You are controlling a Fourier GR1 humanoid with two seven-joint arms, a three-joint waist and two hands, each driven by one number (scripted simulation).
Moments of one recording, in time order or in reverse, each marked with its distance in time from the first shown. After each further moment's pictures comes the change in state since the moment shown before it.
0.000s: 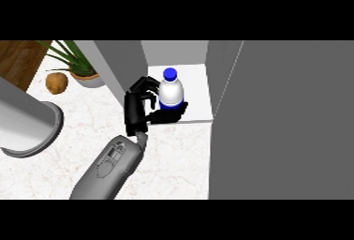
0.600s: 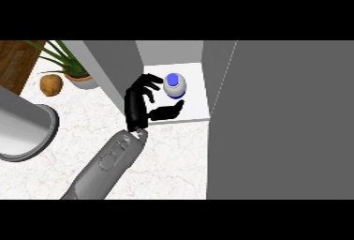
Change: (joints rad) left arm -0.078 0.051 -0.084 0.123 -0.123 0.125 0.028; right arm -0.019 -0.008 -0.005 0.018 -0.006 0.016 -0.009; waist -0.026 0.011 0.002
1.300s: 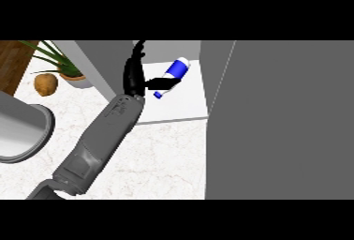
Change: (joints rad) left arm -0.346 -0.016 0.195 0.502 0.064 -0.187 -0.119; right arm 0.006 0.005 0.007 0.003 0.006 -0.006 -0.008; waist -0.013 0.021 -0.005
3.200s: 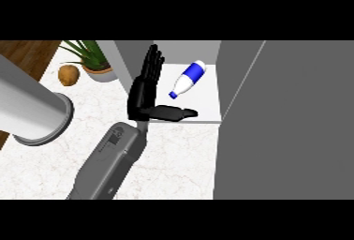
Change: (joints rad) left arm 0.329 -0.070 0.007 -0.536 0.249 -0.476 -0.244; right arm 0.102 -0.014 0.003 -0.078 0.023 -0.052 -0.018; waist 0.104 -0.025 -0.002
